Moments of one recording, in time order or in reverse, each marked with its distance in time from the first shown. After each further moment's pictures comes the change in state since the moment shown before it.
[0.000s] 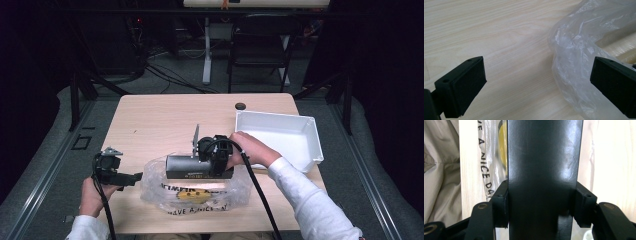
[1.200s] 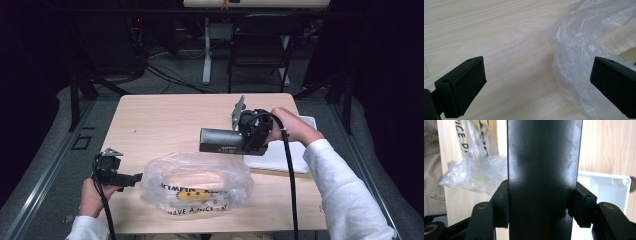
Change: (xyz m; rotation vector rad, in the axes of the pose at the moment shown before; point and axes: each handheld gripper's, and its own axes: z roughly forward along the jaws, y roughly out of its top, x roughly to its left) left arm 0.000 -0.002 0.000 0.003 0.004 -0.001; right arm -0.041 -0.089 -0.062 -0.025 -0.083 0.055
